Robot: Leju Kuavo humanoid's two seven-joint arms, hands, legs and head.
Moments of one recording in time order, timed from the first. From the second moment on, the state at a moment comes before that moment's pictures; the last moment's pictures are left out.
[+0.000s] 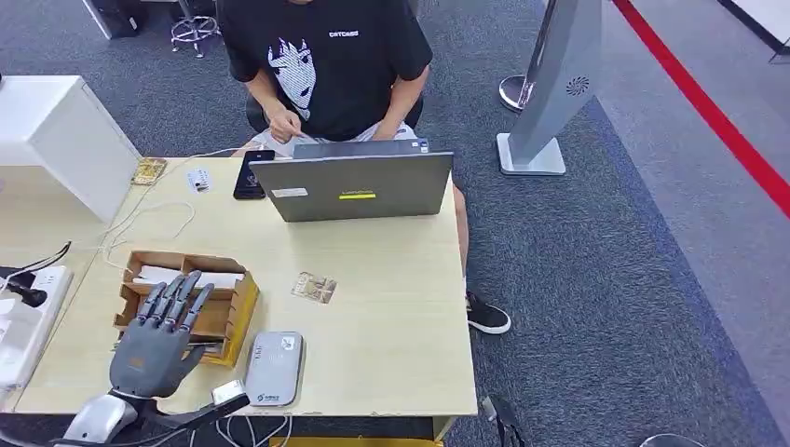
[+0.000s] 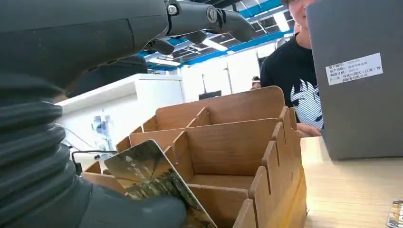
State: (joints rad) left arm -0.10 0.44 -0.47 -1.41 -1.03 0.59 -0.09; right arm 0.06 -0.22 0.85 -1.01 -0.95 -0.39 0.15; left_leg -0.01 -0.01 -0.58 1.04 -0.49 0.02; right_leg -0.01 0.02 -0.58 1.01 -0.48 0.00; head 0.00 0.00
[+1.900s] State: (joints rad) left arm -0.01 0.53 -0.48 -1.54 -0.98 0.45 -0.04; right arm 0.10 -0.24 0.88 -1.06 -0.99 -0.44 0.11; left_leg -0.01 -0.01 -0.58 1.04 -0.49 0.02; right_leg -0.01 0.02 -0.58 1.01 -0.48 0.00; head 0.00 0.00
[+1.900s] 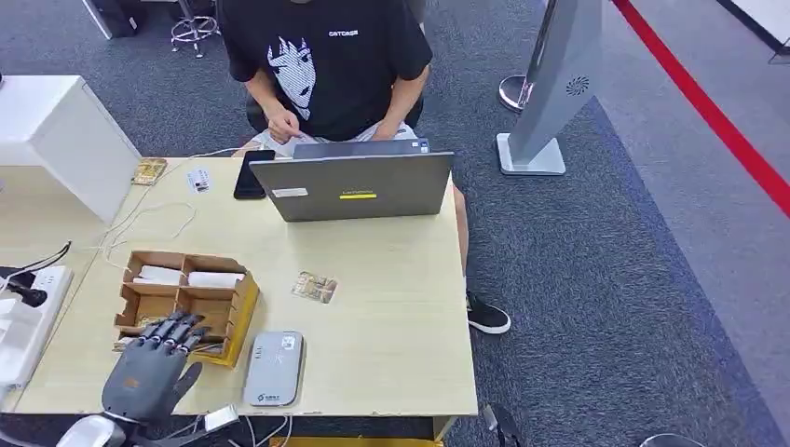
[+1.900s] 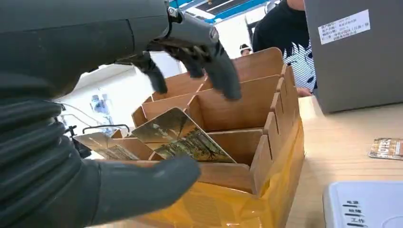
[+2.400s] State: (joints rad) left arm 0.05 0.56 -0.45 -1.59 -0.99 0.45 0.03; right arm 0.12 -0.26 0.90 -1.10 -1.01 -0.48 0.09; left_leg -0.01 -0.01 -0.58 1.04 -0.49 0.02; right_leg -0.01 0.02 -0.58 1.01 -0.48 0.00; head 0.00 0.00
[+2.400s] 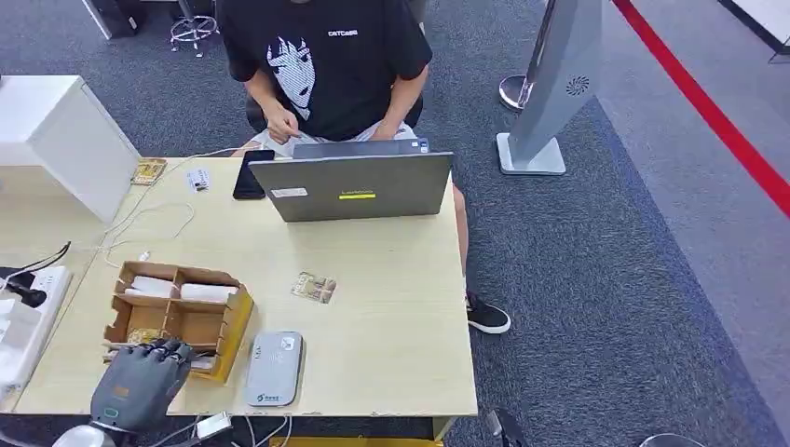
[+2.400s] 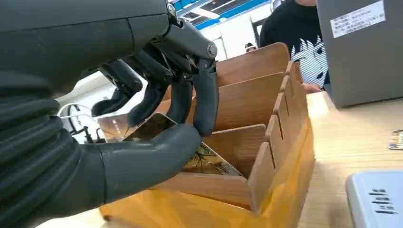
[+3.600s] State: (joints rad) left arm 0.09 0.53 -0.39 -1.62 -1.01 0.52 0.00; right arm 0.13 -0.28 0.91 -1.12 -1.05 -0.50 0.06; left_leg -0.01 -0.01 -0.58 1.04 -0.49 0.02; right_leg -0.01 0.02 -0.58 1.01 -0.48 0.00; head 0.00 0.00
